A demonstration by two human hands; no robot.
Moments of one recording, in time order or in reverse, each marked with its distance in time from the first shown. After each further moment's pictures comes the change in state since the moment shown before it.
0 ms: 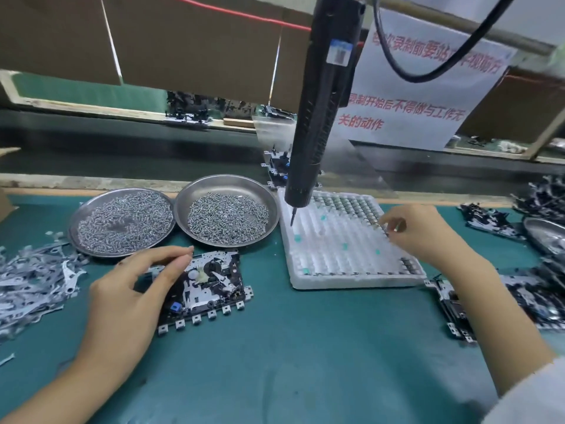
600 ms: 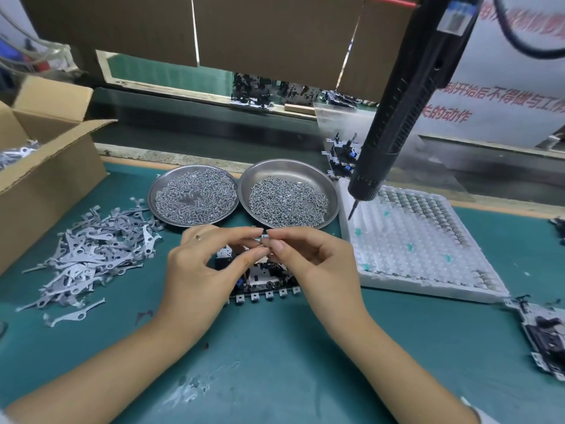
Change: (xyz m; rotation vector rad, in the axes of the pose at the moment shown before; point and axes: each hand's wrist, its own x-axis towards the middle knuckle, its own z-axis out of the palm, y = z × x) left_hand -0.003 0.014 0.001 0.060 0.017 0.169; right_hand -0.079 -0.191 0.089 1.310 -0.101 -0.267
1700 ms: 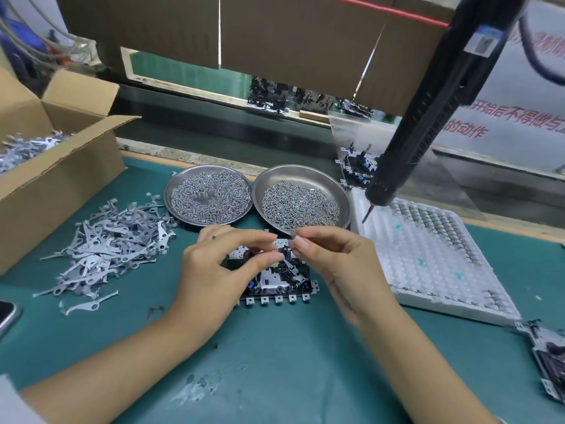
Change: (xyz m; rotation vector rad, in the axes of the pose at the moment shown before) left_hand 0.000 -0.001 0.000 -0.062 0.030 -0.069; right_hand 0.020 -0.001 -0.017 0.261 -0.046 0.261
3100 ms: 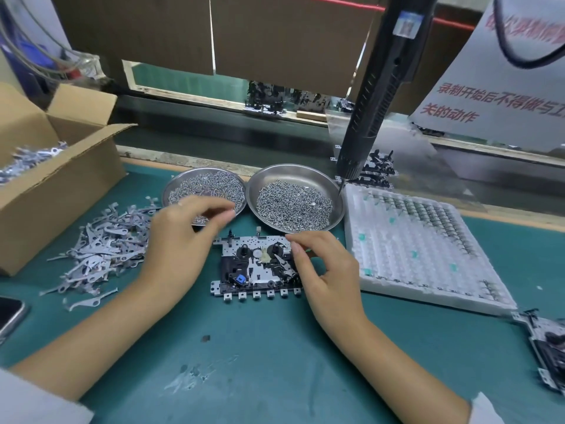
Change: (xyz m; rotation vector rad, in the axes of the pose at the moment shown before) left_hand 0.032 -0.008 -0.025 0.335 -0.010 -0.003; right_hand -0.004 0.038 -0.012 -0.745 0.116 -0.635
